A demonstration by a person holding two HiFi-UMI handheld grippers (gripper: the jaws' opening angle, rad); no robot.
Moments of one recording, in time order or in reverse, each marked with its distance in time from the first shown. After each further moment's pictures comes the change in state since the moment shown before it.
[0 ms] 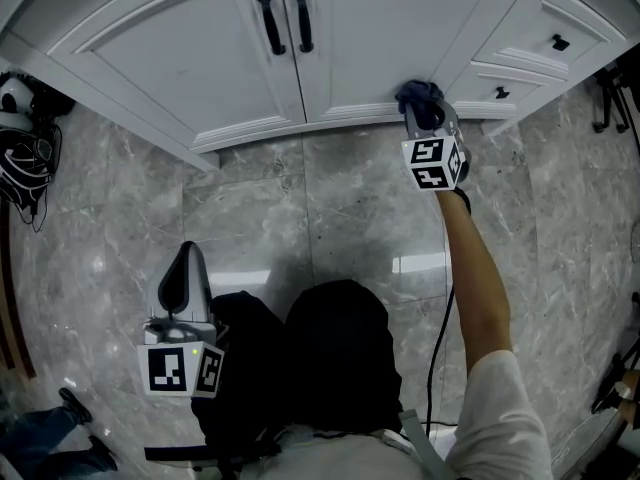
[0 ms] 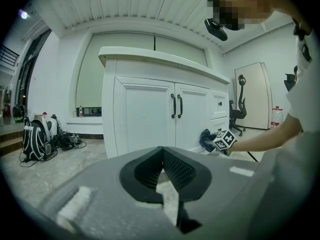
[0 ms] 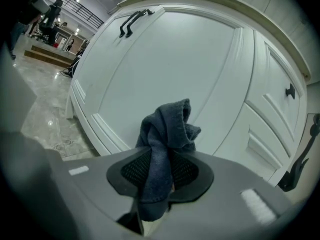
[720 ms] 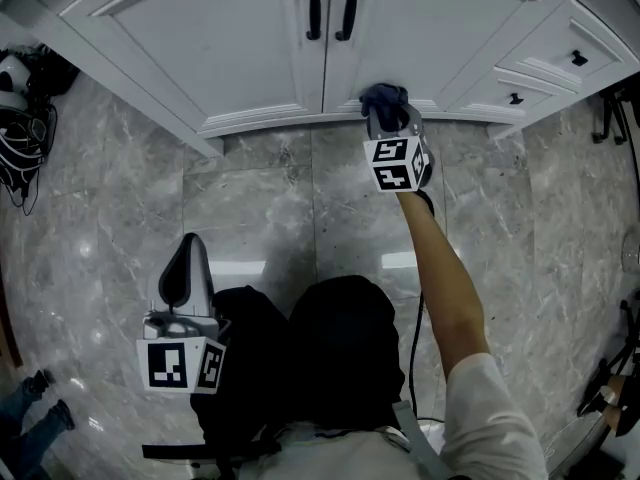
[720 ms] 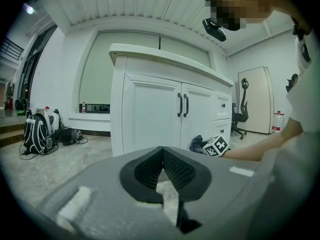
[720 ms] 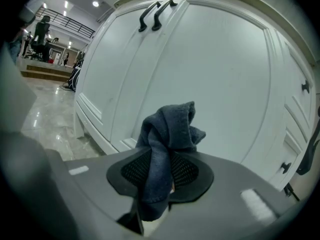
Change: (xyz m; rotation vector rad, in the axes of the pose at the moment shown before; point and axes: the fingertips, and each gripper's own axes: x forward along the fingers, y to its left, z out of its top) left arm -0.006 0.025 -0.015 -0.046 -0.006 0.007; right arm 0.019 0.104 0.043 0.118 0.014 0.089
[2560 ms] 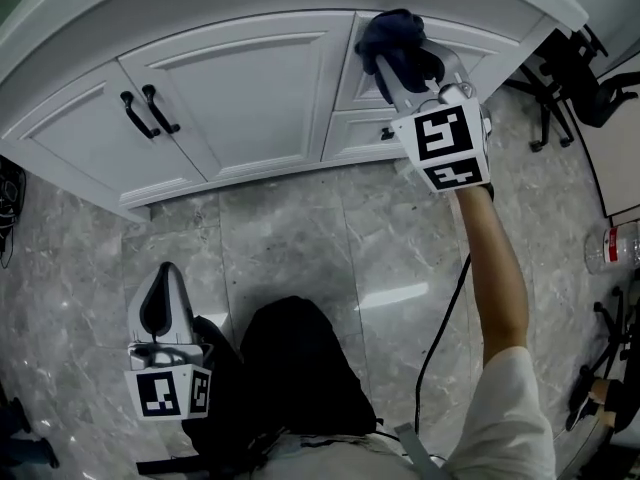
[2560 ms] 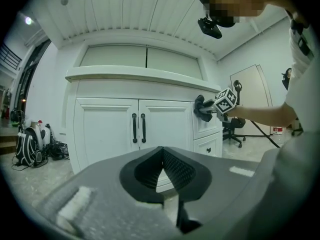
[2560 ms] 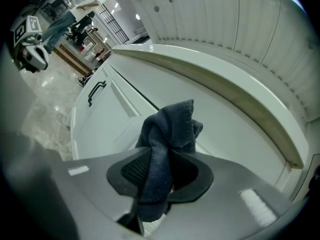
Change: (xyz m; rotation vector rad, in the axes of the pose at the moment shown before) left arm 0.053 -0.194 0.086 0.069 -0.126 -0.006; right arm -0.177 -0.308 0.181 -0.380 -0.299 -0.042
